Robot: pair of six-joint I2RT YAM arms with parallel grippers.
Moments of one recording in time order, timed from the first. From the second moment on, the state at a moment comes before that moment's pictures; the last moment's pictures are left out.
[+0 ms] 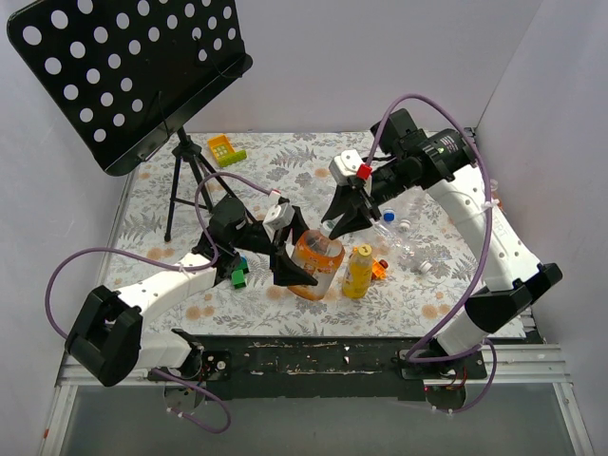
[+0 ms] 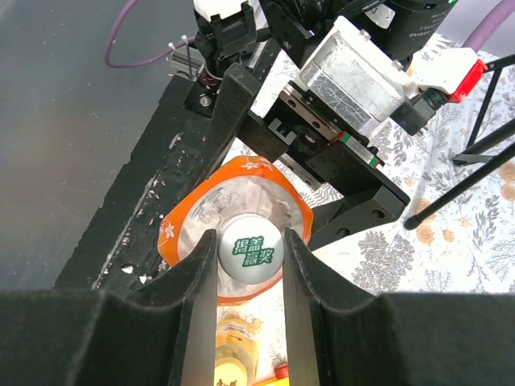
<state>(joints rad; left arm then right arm) -0.62 1.25 0.69 0.60 1.22 -0.24 0.61 1.59 1.98 -1.47 -1.15 -1.12</state>
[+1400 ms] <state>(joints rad) -0.62 1.09 0.68 0.09 0.62 0.17 0.57 1.35 1.36 -0.53 -0.83 -0.09</state>
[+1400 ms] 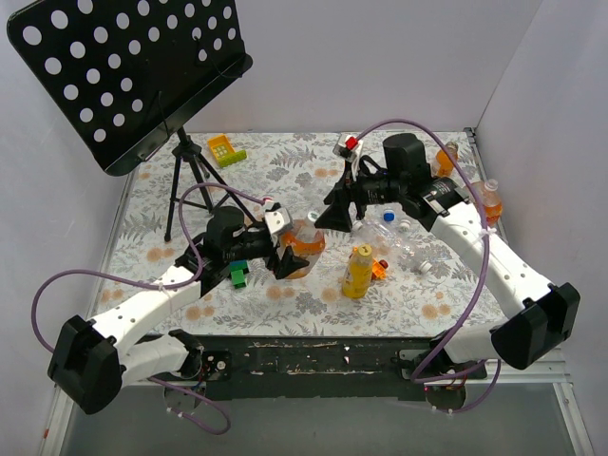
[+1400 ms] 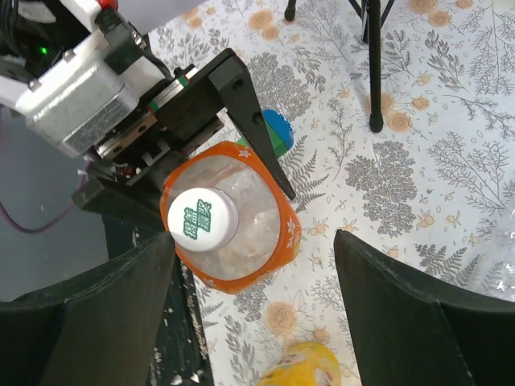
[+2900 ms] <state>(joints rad) -0.66 1.10 0.69 -0.01 0.44 0.09 0.62 1.46 1.44 -0.56 -0.76 -0.02</state>
